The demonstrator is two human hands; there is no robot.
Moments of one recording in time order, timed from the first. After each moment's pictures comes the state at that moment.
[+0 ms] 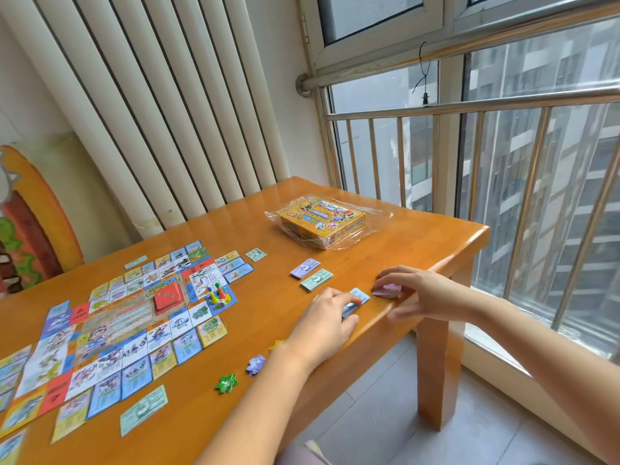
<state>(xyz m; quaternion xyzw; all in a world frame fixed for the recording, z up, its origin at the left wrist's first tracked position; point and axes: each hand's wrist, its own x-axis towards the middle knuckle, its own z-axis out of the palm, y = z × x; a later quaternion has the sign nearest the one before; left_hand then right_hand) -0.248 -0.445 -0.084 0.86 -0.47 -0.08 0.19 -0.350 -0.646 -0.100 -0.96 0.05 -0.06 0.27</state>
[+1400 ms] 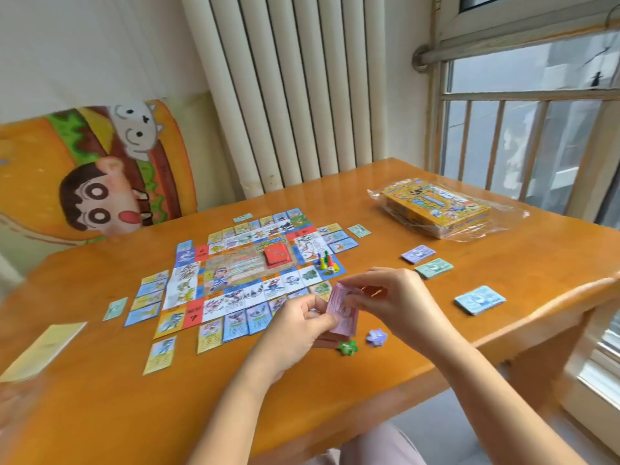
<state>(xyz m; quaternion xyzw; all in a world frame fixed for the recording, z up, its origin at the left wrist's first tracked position) -0.212 -0.251 -0.051 0.75 -0.21 -0.23 0.58 -0.263 -0.419 -0.057 -0.86 -0.03 -0.24 0.45</state>
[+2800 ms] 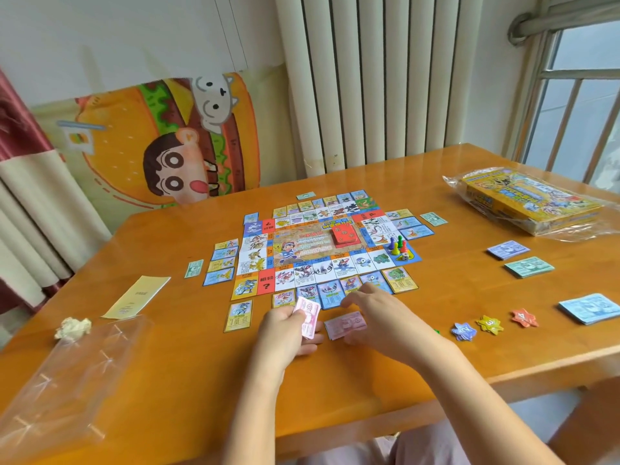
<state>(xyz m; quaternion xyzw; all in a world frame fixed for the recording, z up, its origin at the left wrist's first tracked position) -0.199 -0.147 -0.068 0.78 0.07 -0.12 0.61 -0.214 -0.307 -0.076 -0.97 -0.06 0.01 0.23</state>
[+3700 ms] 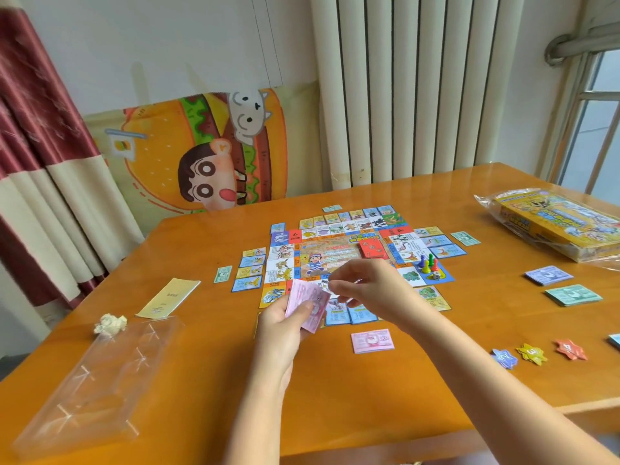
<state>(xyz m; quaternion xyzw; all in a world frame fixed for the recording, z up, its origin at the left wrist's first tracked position) -0.185 -0.118 -0.063 0.66 0.04 0.01 0.75 -0.173 -0.273 -0.033 -0.84 -0.08 -0.05 0.53</state>
